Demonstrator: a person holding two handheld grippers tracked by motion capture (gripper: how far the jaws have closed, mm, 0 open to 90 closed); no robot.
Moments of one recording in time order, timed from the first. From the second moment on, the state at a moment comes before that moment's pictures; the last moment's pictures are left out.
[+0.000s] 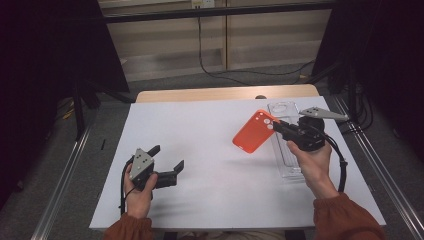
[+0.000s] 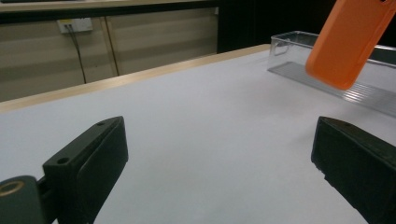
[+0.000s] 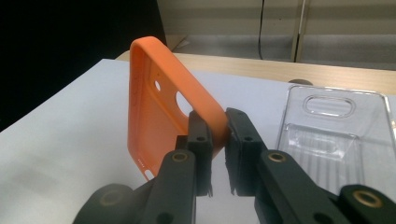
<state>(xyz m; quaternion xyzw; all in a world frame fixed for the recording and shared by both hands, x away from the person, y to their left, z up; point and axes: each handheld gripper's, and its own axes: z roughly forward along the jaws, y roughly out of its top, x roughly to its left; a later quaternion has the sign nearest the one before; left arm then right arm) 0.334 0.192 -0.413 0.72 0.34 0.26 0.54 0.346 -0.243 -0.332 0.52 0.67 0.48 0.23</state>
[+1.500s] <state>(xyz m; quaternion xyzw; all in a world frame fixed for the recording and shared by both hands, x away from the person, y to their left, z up) 0.311 0.223 -0.426 0.71 0.36 0.27 0.54 0.375 -0.287 -0.289 0.48 0.68 0.45 0.33</state>
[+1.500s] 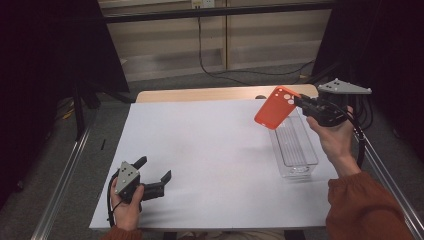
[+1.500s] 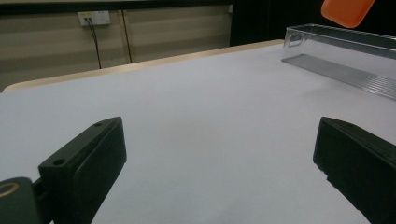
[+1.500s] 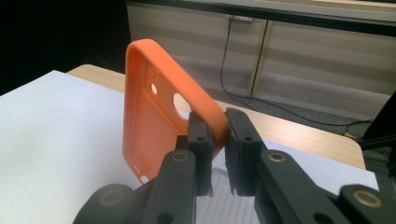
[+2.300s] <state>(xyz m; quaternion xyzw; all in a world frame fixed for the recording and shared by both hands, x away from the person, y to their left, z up) 0.310 0.233 -0.423 0.70 0.37 0.28 0.54 0.408 -0.322 -0.287 0.47 0.69 0.41 0.36</state>
